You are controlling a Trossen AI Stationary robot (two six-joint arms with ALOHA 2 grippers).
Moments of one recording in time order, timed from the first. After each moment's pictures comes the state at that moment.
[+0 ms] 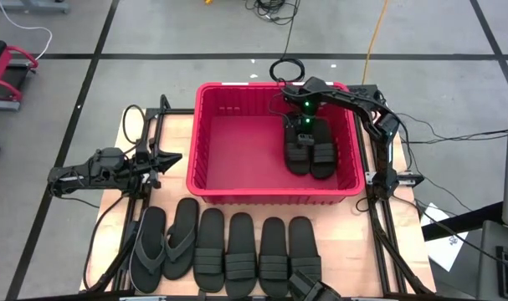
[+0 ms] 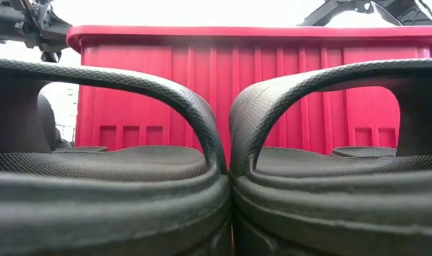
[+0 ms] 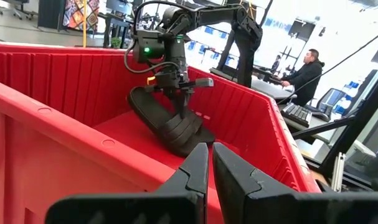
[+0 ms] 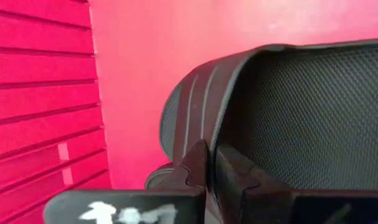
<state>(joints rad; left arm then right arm) 0.02 0.01 0.31 -0.31 -0.23 -0.35 -0.71 2.01 1.64 -1.41 -0.47 -0.69</state>
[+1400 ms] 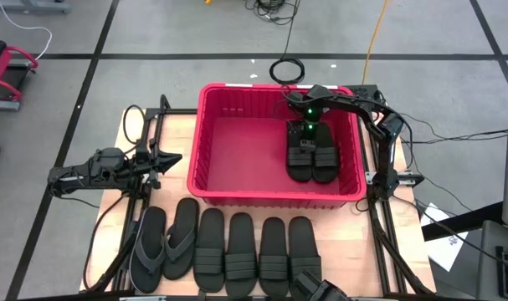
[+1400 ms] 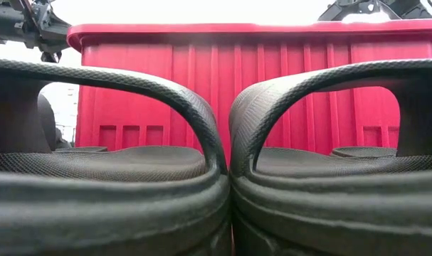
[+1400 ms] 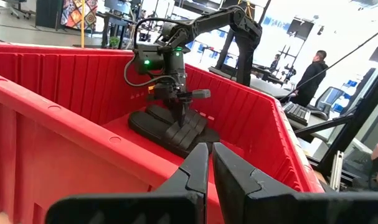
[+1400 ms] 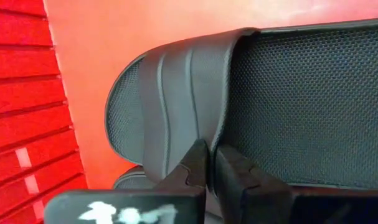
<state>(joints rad) 0.02 0.01 0.31 -0.31 -0.23 -0.35 -0.74 1.98 1.45 -1.27 -0.39 -0.64</state>
